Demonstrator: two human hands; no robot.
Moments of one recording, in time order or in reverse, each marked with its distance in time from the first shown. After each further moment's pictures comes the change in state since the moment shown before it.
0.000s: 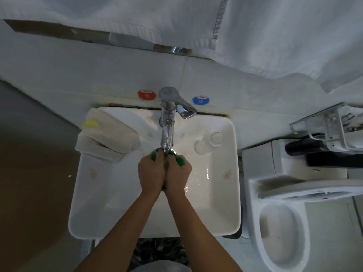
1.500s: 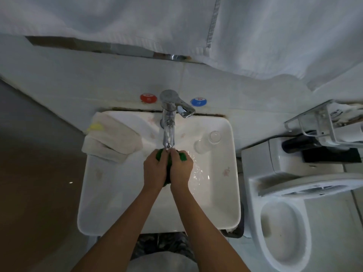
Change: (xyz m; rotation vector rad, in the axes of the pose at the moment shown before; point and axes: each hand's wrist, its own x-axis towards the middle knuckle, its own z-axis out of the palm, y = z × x) left_hand -0.005 0.007 -0.011 -0.019 -0.158 0.042; right_hand -0.007 -0.017 -0.004 -0.099 0.024 -0.048
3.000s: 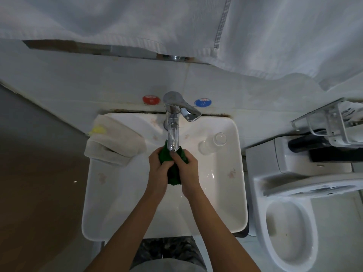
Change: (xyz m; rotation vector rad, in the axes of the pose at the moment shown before) left_hand -0.007 0.010 -0.008 -0.294 -0.096 -0.077; right_hand 0.010 -0.003 -0.018 0.077 -0.337 -0.020
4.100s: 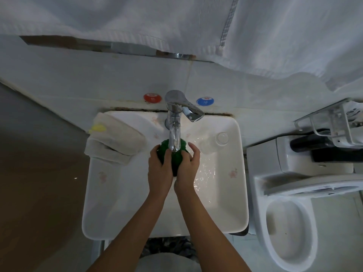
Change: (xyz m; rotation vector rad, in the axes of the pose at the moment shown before) left_hand 0.016 -0.018 0.005 0.324 0.141 0.025; right_hand 0.007 0.006 0.027 0.200 0.341 0.076
